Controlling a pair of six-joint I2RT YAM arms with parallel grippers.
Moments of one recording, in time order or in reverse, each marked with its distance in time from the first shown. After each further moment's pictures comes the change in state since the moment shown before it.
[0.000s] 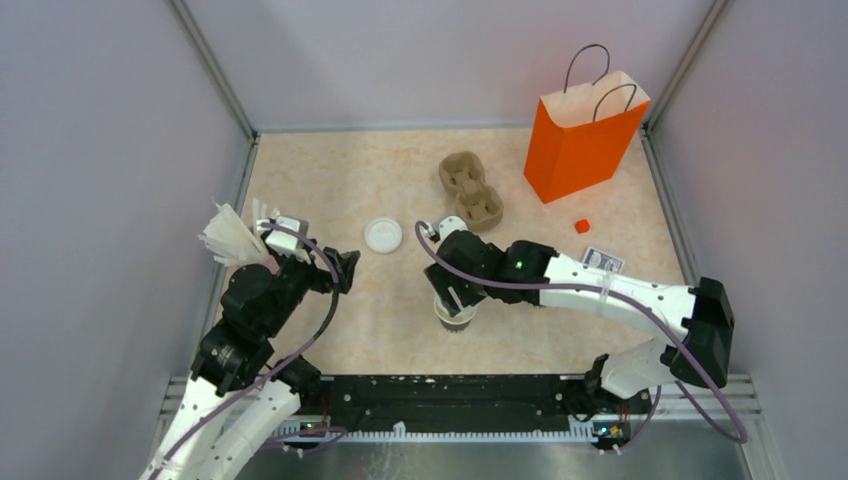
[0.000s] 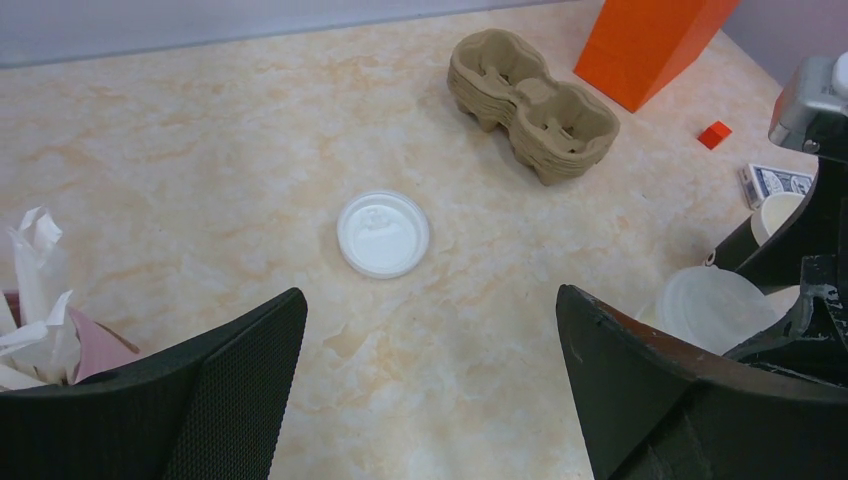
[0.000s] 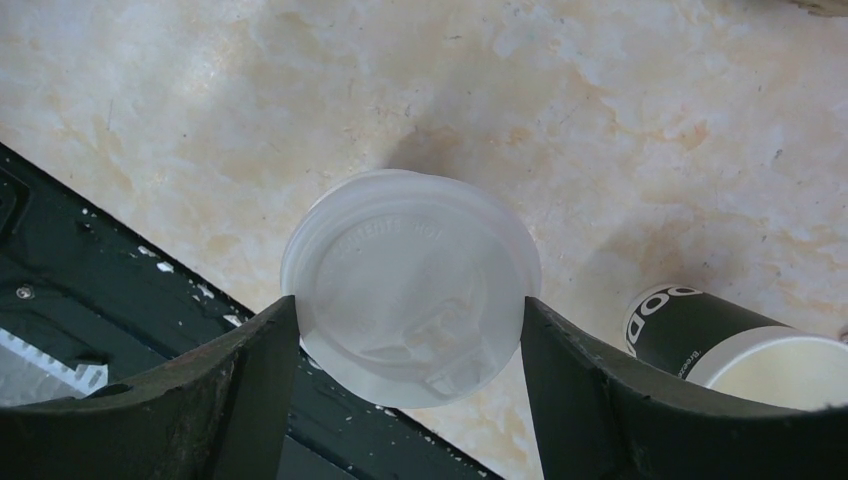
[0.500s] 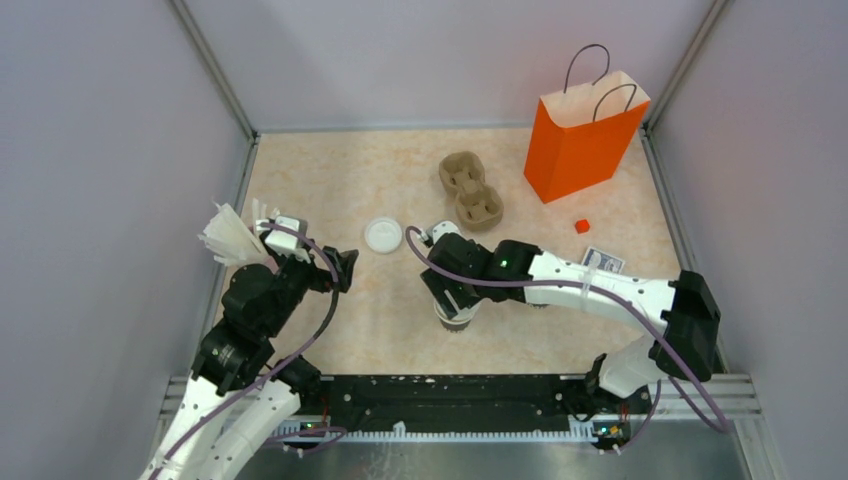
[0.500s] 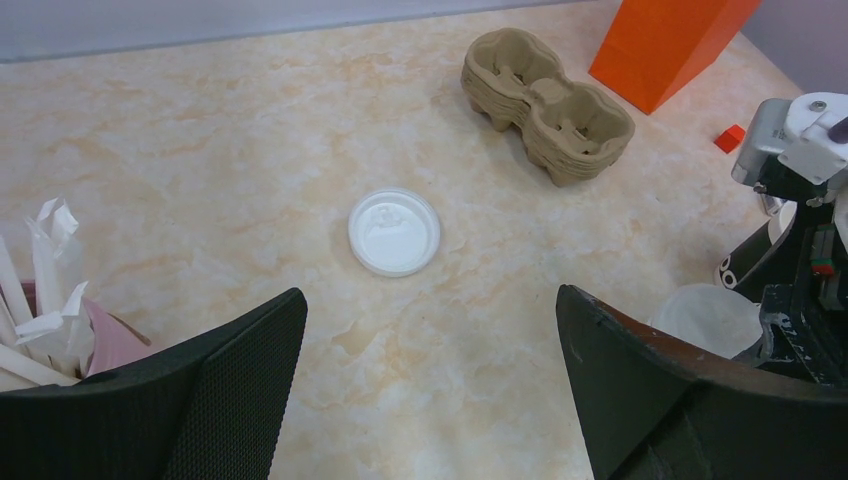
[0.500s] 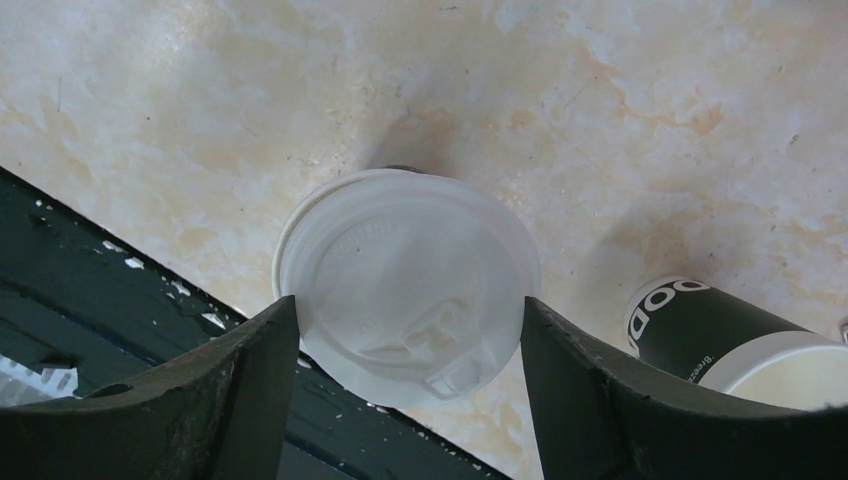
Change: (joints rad) left arm 0.000 -0.003 -0.005 0.000 -0.037 0.000; right arm 0.000 0.071 0.012 -0.023 0.003 0.002
